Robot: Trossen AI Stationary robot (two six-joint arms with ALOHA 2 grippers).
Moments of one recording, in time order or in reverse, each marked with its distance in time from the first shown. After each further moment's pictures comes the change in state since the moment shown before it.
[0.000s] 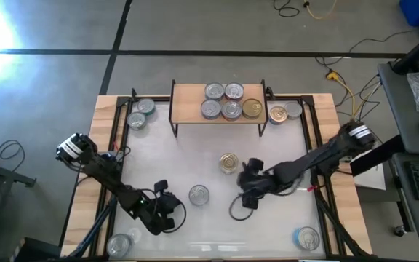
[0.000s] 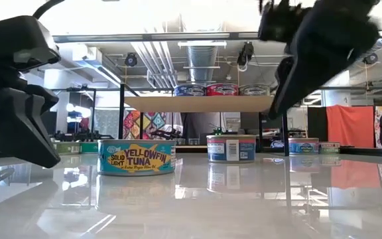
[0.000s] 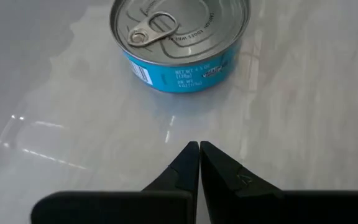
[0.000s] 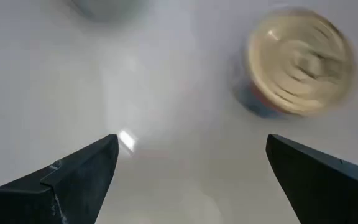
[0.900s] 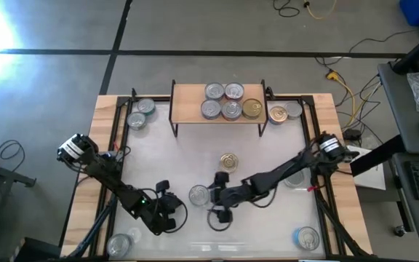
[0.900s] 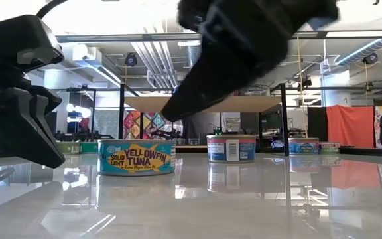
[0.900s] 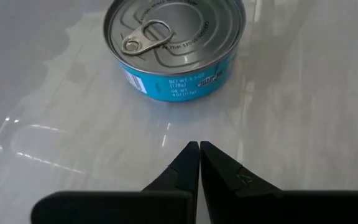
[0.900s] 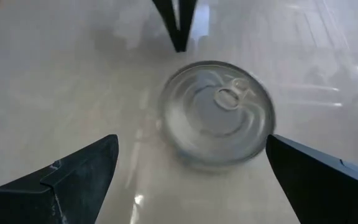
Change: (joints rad) left arm 0.010 0.012 0.000 0.045 0.000 0.011; right arm -0.040 0.366 0.270 0.384 -0.075 -0.369
